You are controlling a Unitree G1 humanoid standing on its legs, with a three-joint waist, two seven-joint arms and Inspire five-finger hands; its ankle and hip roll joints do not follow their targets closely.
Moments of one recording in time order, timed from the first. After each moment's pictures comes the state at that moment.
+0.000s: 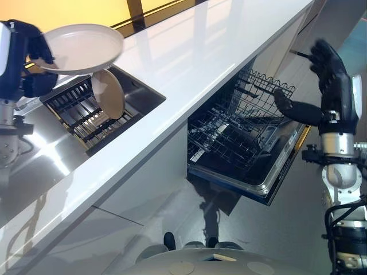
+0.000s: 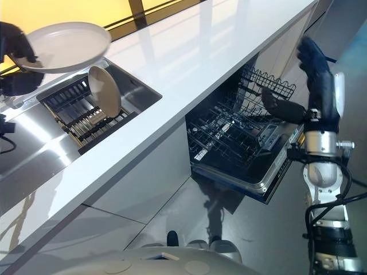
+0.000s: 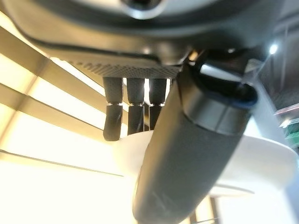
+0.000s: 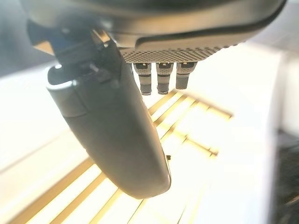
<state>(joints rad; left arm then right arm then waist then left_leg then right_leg) -0.08 1.03 0.25 -0.12 0.32 -0.19 0.30 -0.06 -0.66 -0.12 -0.25 0.06 -0.29 -0.06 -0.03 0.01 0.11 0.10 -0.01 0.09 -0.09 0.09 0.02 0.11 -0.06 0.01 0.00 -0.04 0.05</state>
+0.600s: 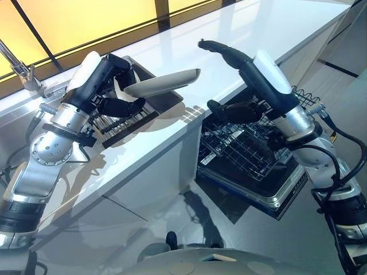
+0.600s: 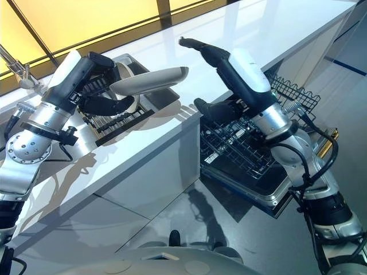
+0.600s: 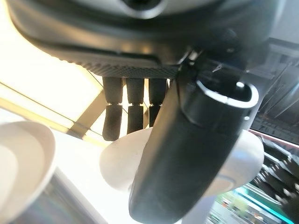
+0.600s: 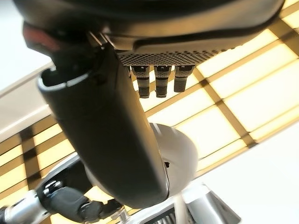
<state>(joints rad) -0.22 0.88 0.00 -0.22 -0.08 -0.15 -0.10 -0.32 -0.74 0.15 -0.33 -0.19 -0.29 0.04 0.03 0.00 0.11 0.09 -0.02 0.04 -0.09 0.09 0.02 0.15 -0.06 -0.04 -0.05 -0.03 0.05</state>
